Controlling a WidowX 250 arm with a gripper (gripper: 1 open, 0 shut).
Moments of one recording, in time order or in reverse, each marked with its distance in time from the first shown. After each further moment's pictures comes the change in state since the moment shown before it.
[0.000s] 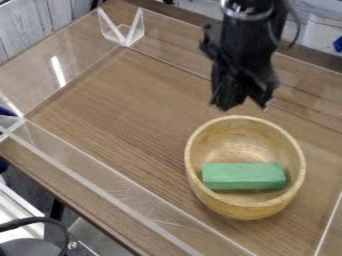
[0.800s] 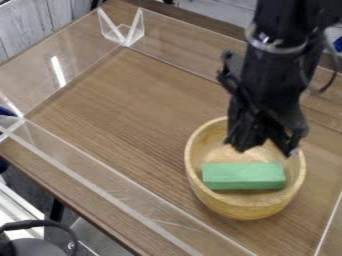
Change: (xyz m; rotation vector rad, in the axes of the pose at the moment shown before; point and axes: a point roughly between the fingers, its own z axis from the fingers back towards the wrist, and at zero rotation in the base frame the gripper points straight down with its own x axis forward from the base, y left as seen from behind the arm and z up) arm -0.023 -0.056 0.013 -0.035 0.026 -0.108
